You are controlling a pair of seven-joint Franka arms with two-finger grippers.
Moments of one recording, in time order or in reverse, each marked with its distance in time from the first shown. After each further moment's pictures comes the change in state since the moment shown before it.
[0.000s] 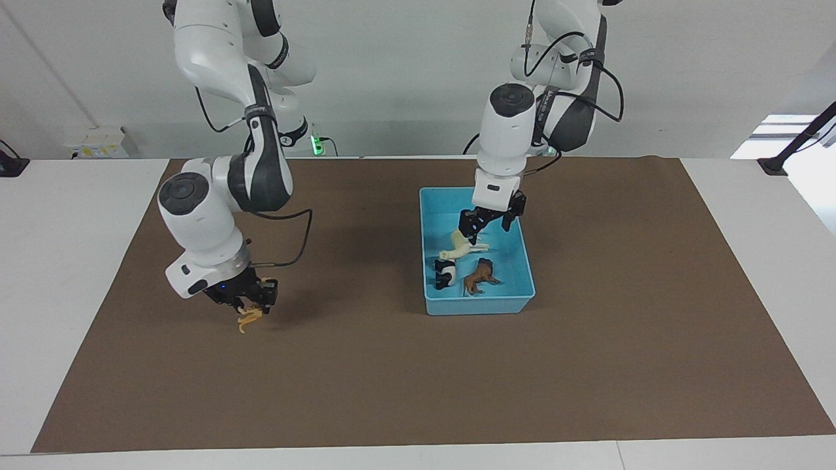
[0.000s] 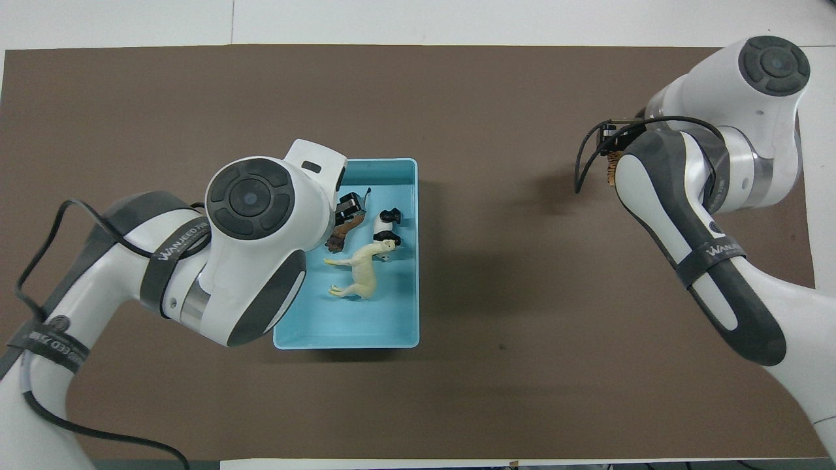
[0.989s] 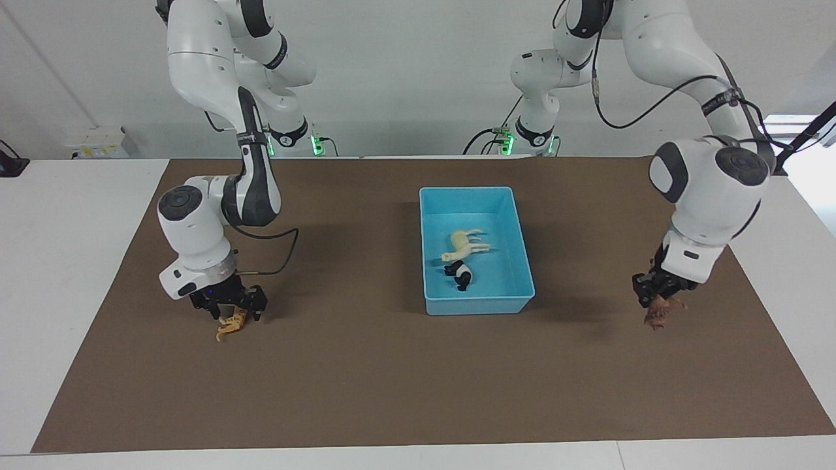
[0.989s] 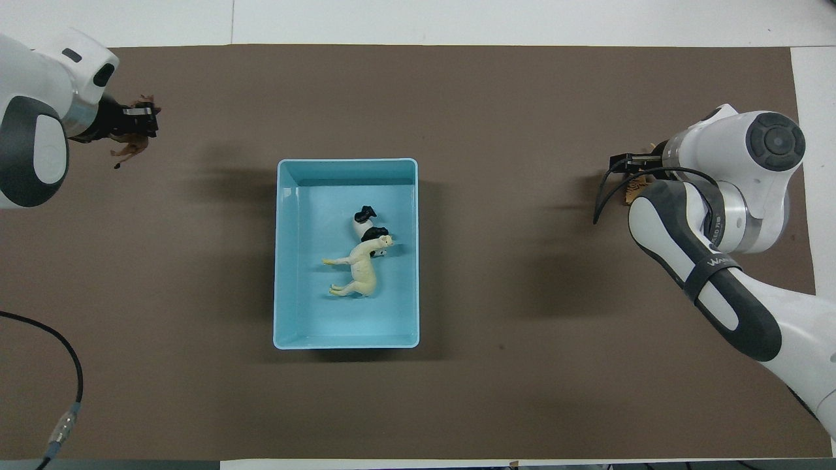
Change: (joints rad) left arm 0.435 0.222 -0.027 0.312 -0.001 -0.013 0.612; right arm -0.142 0.003 -0.021 -0.351 -0.002 0.487 -0.169
